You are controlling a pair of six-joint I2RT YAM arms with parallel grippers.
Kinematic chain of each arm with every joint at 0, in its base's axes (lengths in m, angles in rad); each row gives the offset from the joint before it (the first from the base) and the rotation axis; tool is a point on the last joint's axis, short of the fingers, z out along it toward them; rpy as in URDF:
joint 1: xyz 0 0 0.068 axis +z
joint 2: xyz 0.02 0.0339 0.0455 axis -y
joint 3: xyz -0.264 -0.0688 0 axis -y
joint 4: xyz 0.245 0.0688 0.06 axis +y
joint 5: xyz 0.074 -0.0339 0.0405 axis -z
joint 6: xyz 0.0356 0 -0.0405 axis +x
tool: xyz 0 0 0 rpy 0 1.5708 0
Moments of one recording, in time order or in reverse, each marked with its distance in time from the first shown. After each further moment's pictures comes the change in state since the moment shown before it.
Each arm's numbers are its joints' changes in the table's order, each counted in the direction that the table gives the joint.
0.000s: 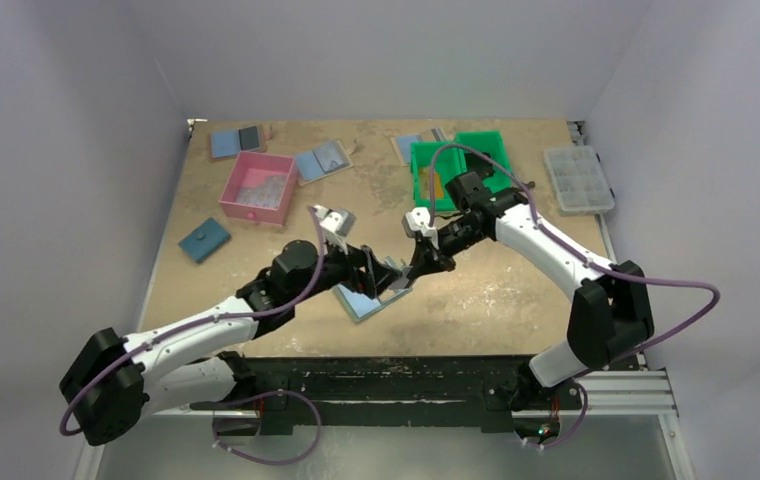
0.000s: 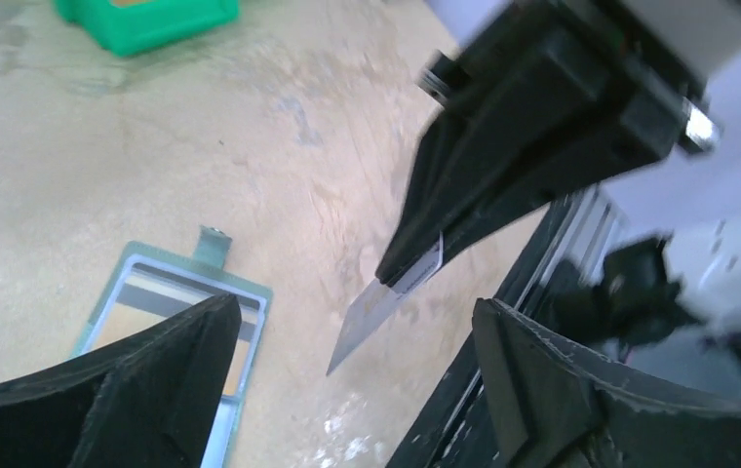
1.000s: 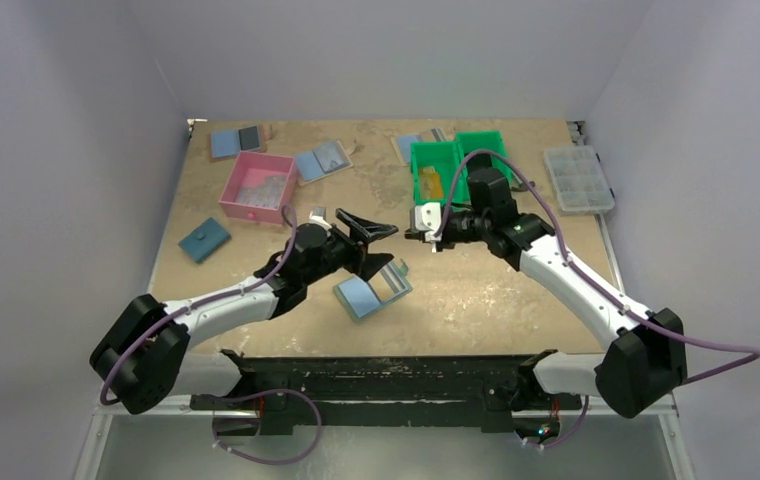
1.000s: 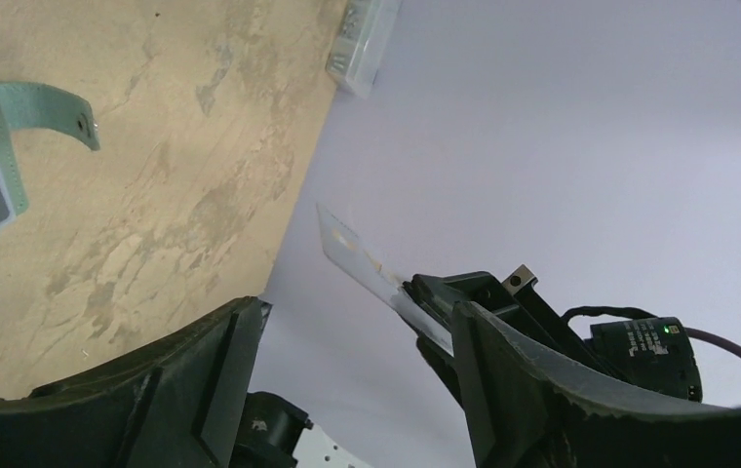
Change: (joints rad) left arm 0.146 -0.179 0.027 -0.092 -0.027 -1.265; right arm 0.008 0.262 -0.159 -0.563 0.270 0.200
